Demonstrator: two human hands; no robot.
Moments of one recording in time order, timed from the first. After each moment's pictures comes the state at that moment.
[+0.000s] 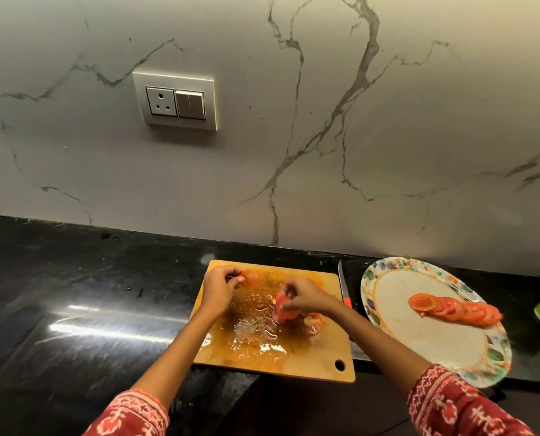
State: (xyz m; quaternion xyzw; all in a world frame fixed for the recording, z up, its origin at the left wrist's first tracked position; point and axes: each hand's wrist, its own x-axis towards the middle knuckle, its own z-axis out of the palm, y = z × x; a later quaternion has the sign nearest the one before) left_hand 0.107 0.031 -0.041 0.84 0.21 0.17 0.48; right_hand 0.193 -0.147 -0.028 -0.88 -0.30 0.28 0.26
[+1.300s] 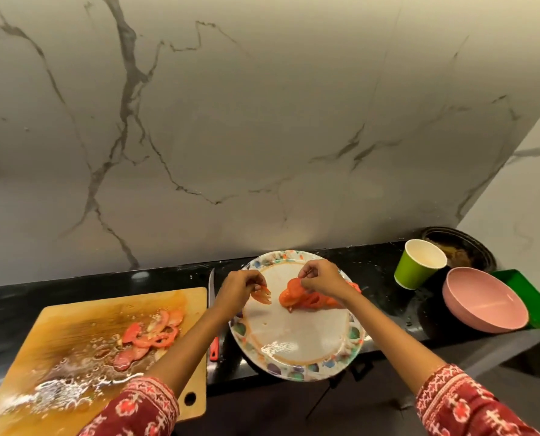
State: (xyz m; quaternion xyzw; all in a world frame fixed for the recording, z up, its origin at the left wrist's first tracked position) left_hand 0.269 -0.236 -0.043 0.91 -0.06 0.02 0.42; right_hand 0.306 -0.446 -0.011 -0.90 -0.05 0.13 0.41
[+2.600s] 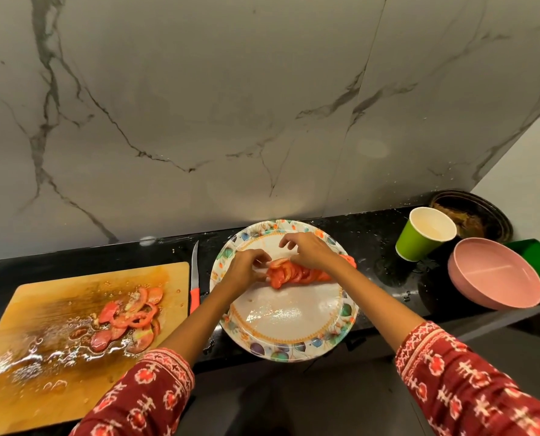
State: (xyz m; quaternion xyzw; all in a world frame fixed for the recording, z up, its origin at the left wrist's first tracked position) left_hand 0.299 -0.280 -0.083 0.92 -0.05 -0.08 0.38; right_hand 0.351 -0.451 -0.040 -0.94 -0.21 0.17 0.19
